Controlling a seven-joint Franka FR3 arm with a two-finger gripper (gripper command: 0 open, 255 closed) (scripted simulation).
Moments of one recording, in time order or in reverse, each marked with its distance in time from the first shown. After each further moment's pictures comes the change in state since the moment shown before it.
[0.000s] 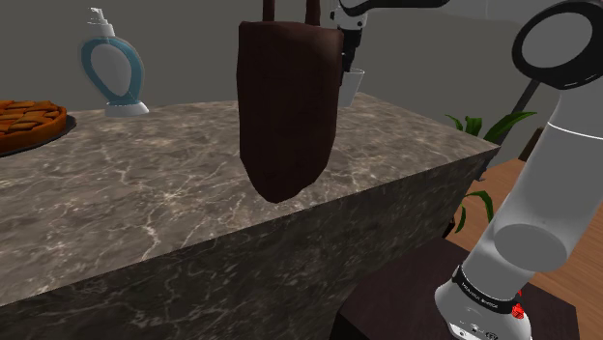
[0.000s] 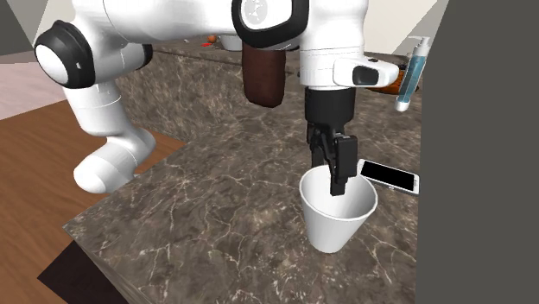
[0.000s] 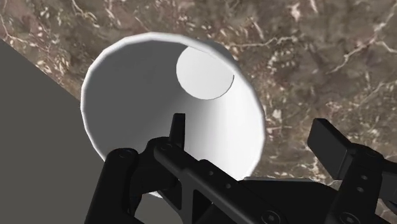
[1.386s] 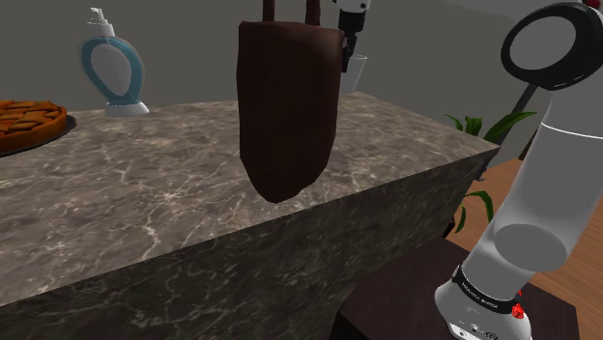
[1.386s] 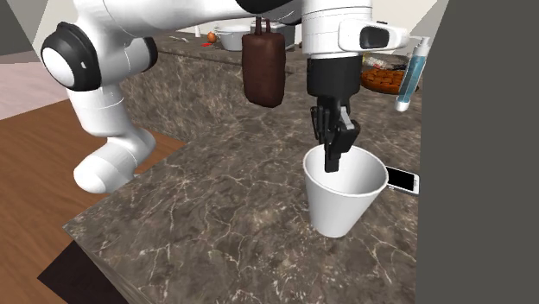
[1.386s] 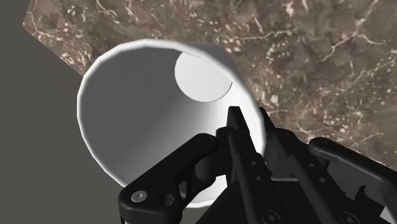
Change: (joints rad) arm -0.001 0.041 -0.001 0.165 0.007 -0.122 -0.022
